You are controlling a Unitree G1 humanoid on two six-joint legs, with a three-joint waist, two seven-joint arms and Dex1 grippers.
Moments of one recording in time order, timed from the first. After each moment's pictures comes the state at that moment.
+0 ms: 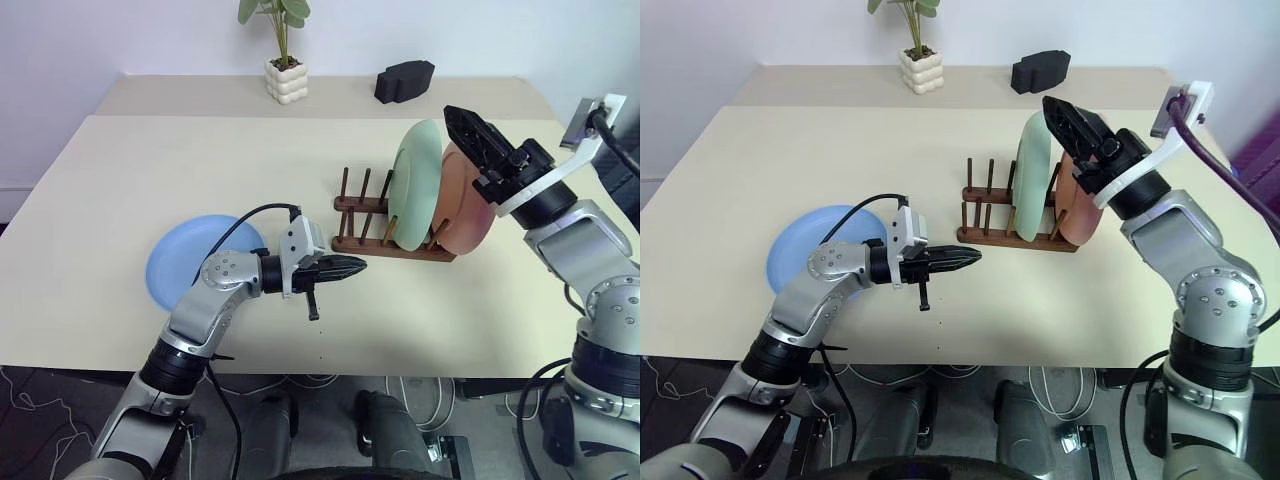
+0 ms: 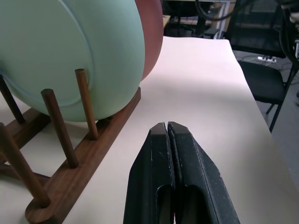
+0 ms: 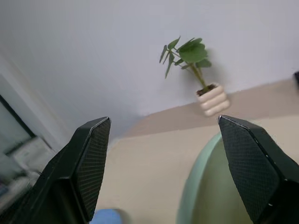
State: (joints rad) left arm -0.44 0.36 -0.26 -0.14 -0.34 0.32 -0.97; right arm -0.46 -0.64 -0.32 -0.39 1.33 0.68 0.04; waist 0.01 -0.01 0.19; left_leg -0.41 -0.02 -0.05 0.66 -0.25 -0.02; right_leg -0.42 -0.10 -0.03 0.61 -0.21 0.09
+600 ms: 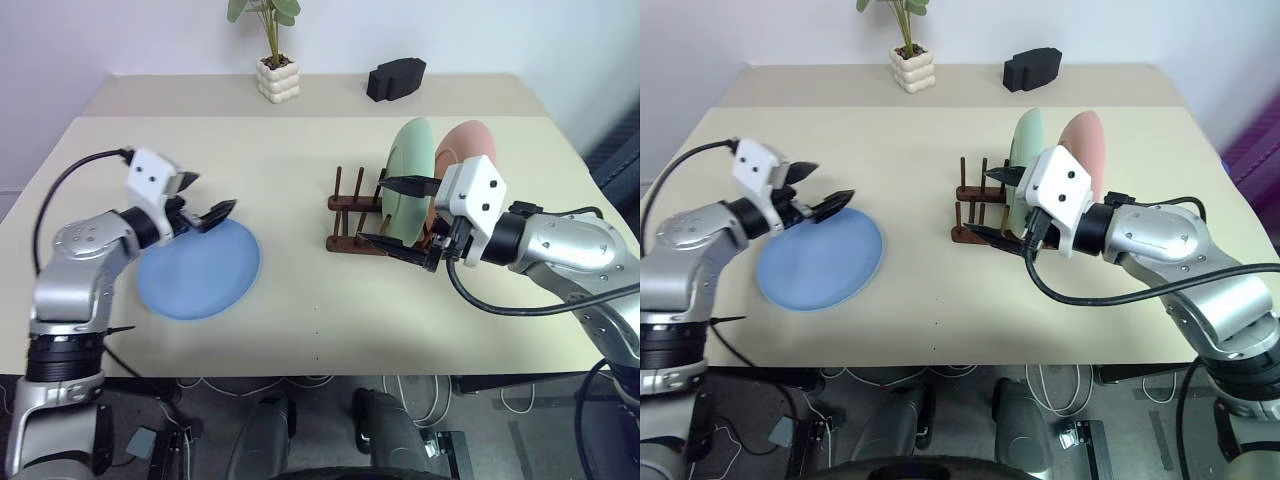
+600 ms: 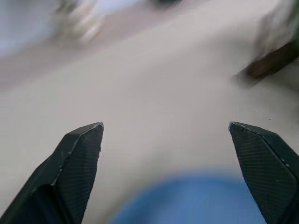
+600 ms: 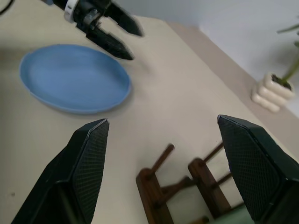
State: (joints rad) left arm -0.39 0.74 0.20 -0.08 -0.30 0.63 -0.64; right arm -0.48 -0.89 0.08 -0.58 0.63 0.54 0.62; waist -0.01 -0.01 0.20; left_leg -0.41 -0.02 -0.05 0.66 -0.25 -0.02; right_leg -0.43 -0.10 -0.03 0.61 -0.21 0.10
